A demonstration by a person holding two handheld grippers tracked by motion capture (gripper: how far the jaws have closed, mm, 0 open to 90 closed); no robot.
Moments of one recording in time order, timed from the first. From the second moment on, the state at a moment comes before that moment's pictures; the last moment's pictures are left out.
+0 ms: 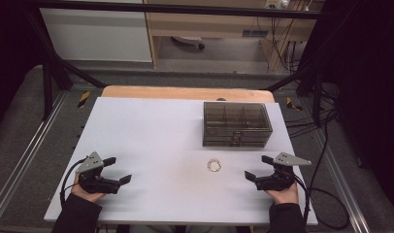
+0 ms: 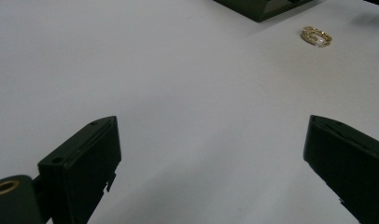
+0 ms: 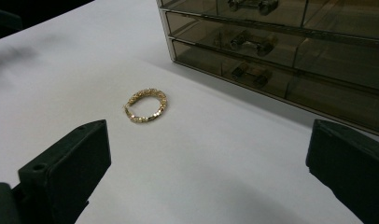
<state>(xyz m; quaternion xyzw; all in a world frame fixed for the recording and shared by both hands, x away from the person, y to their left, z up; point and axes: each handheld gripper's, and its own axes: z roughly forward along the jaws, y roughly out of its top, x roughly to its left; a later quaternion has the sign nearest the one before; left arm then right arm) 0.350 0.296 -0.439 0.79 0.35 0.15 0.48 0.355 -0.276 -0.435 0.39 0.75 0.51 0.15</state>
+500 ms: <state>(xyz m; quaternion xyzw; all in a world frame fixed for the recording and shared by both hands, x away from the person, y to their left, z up) 0.351 0.297 -0.439 0.79 0.35 0.15 0.48 0.355 -0.267 -0.429 0.38 0.77 0.48 0.18</state>
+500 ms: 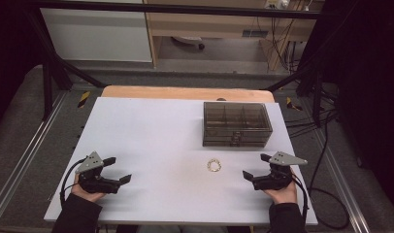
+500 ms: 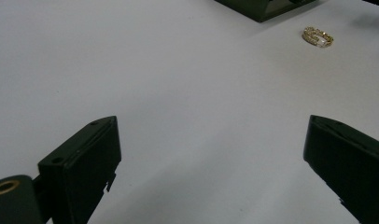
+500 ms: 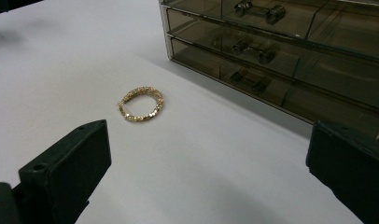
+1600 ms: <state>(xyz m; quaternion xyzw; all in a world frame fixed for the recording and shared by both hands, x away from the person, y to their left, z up) 0.351 0.296 -0.440 0.79 0.36 0.15 0.48 0.363 -0.237 -0.406 0.32 0.82 0.40 0.26</state>
